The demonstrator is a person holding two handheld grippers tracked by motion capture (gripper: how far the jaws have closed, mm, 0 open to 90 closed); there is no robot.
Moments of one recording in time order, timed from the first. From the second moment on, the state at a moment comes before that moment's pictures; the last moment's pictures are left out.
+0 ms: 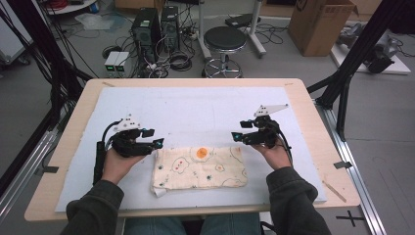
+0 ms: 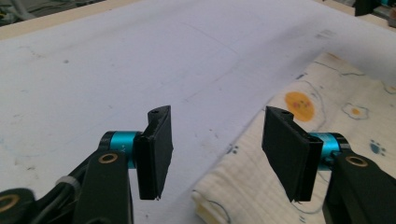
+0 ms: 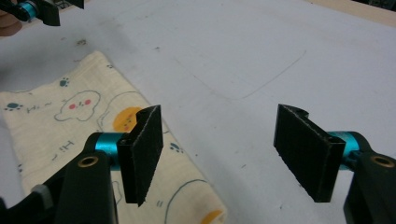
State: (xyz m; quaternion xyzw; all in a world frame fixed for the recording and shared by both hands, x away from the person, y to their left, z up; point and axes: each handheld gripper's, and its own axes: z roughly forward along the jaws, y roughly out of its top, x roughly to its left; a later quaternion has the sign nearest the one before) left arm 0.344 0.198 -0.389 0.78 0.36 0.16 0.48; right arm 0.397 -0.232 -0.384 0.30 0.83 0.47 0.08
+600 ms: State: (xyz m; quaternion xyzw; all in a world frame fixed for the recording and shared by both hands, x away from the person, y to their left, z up) left arm 0.369 0.194 -0.414 0.78 0.39 0.13 0.46; right arm 0.420 -0.221 -0.412 0.31 0.85 0.42 0.04
